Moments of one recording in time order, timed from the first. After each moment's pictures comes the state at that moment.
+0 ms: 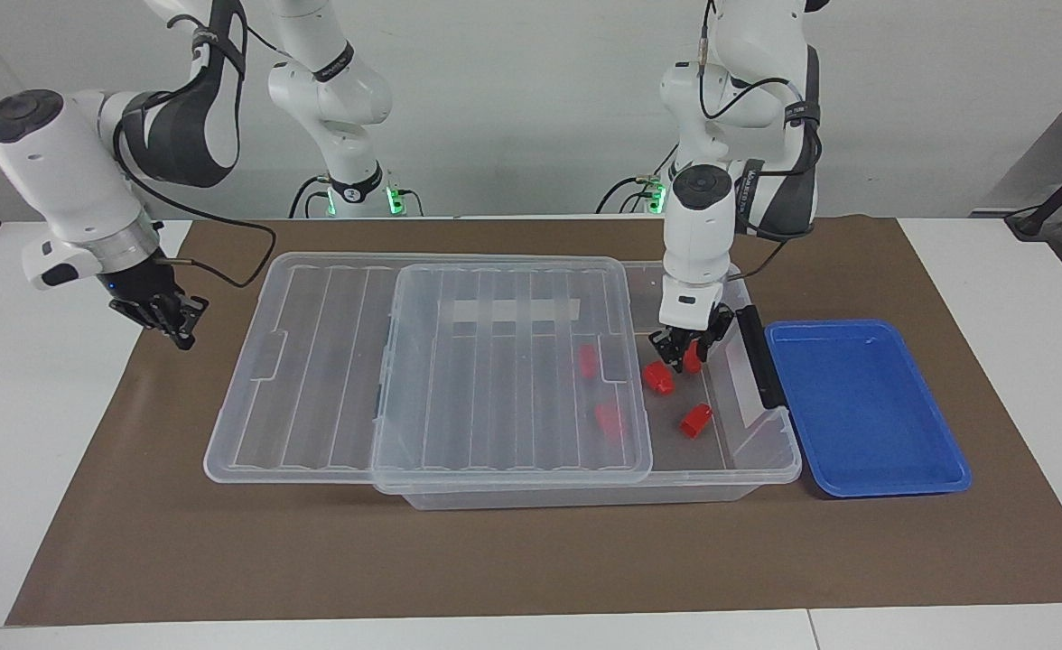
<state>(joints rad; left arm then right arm) -0.41 0.15 0.01 -1.98 0.23 2.18 -0.80 -0.24 0.10 0.07 -1.82 0.00 2.02 0.01</state>
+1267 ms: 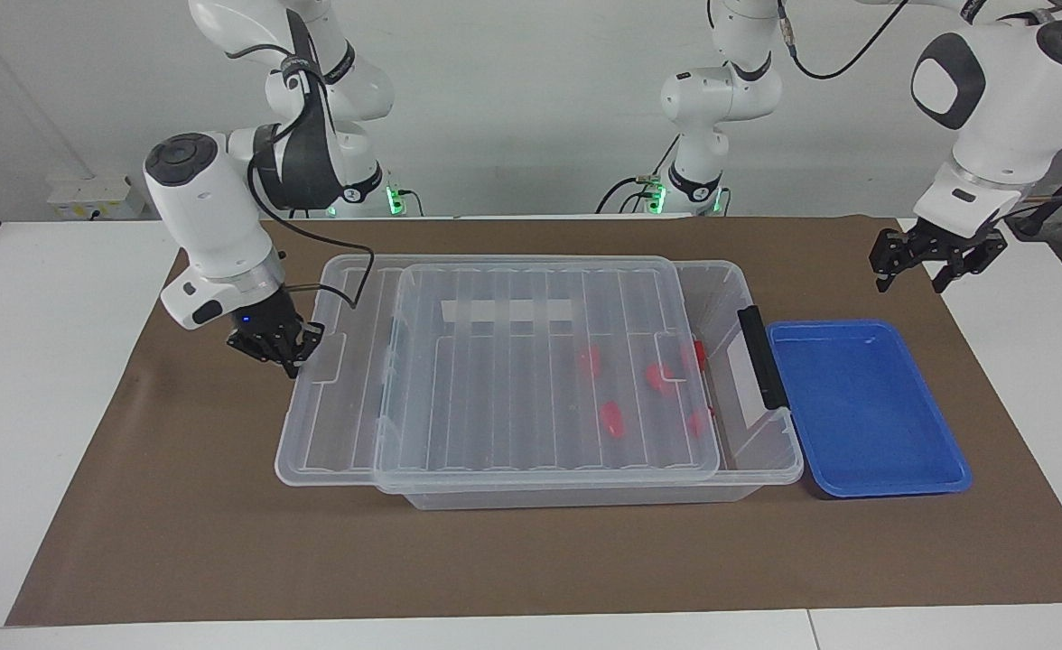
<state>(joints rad) 0.05 0.04 0.04 -1.66 0.10 1.76 0.31 0.00 0.16 0.08 -1.82 0.00 2.11 0.09</state>
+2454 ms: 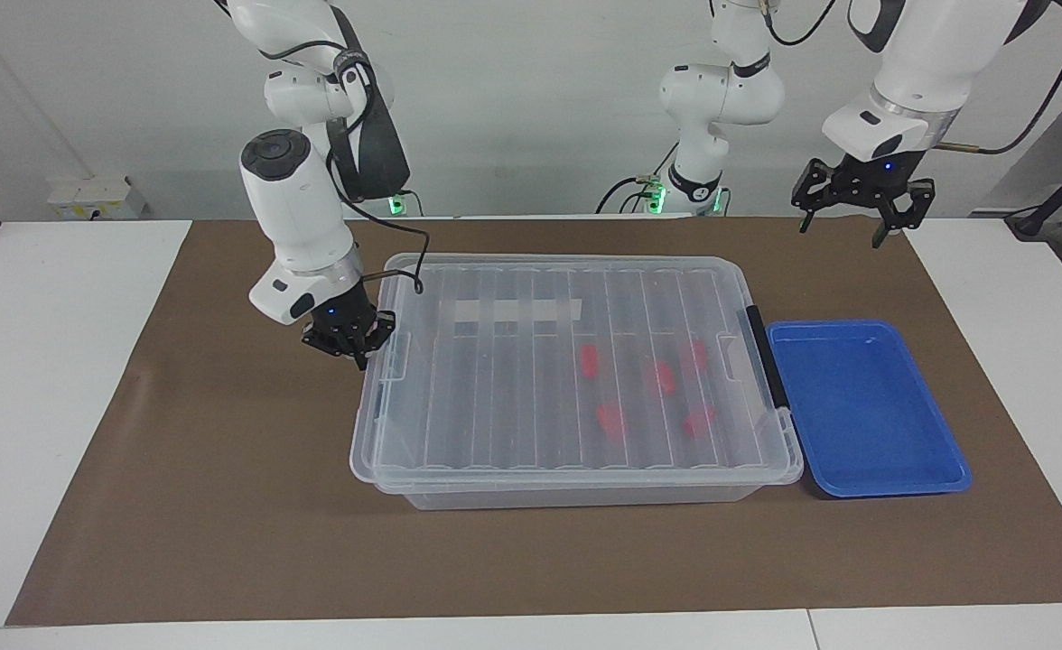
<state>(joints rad) -0.24 -0.08 0.12 -1.63 0.02 1.59 0.31 0.13 0.16 0.08 -1.82 0.00 2.11 0.09</state>
